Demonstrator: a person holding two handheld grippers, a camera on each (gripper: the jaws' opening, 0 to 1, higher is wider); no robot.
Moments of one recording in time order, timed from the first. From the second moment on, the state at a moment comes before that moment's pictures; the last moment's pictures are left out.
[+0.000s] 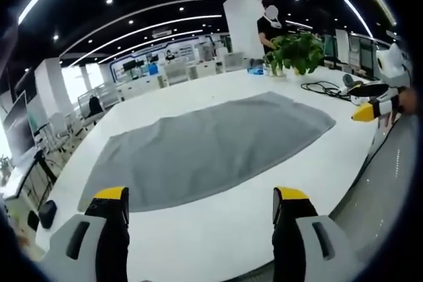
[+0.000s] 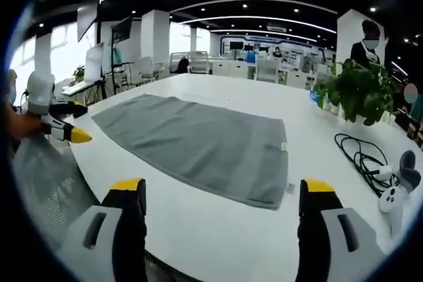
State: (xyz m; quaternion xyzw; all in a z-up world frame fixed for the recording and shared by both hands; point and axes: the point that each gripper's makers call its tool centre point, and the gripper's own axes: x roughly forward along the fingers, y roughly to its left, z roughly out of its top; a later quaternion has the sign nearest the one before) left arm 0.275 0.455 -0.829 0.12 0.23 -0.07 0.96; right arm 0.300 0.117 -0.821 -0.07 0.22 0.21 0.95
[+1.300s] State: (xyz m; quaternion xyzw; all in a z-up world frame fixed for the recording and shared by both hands) left arm 0.278 0.456 -0.823 0.13 0.24 -0.07 0.96; right arm 0.303 0.118 -0.818 -0.02 0.23 0.22 0.95
